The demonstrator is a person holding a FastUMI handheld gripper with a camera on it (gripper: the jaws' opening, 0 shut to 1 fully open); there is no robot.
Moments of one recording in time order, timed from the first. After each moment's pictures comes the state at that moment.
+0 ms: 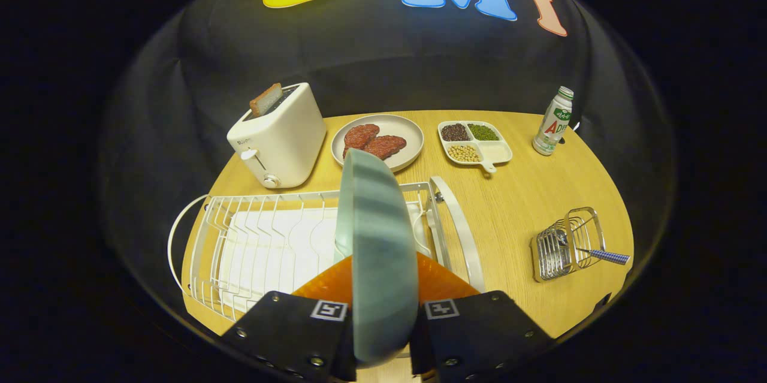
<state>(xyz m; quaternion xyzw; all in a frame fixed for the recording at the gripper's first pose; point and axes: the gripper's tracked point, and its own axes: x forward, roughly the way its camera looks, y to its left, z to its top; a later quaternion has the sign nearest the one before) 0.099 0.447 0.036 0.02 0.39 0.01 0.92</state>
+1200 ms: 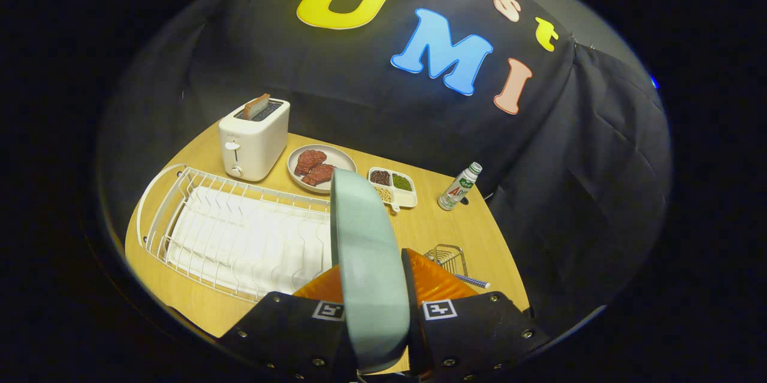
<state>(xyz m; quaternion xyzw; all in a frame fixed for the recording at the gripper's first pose) -0.009 0.383 0.145 -0.16 0.30 -0.09 0.94</state>
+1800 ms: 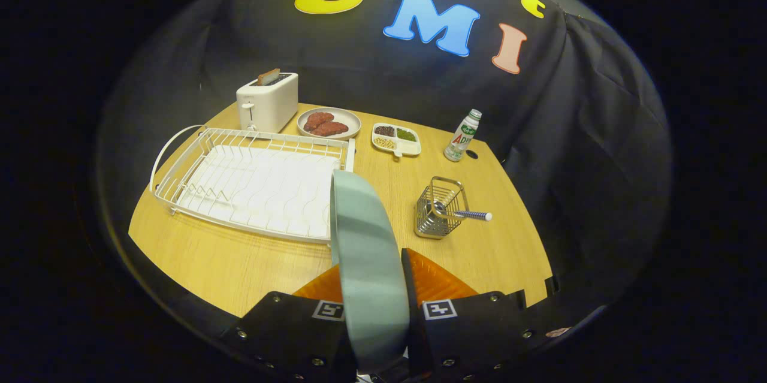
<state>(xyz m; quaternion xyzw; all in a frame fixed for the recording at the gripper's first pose) -0.103 0.332 0.062 -0.10 0.35 -0.03 0.93</state>
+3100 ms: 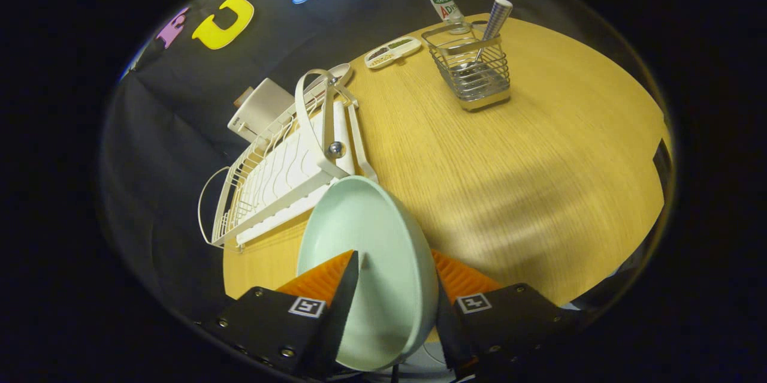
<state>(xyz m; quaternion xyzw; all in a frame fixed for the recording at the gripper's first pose) -0.113 0.340 -0.072 0.24 0.43 0.05 0.87</state>
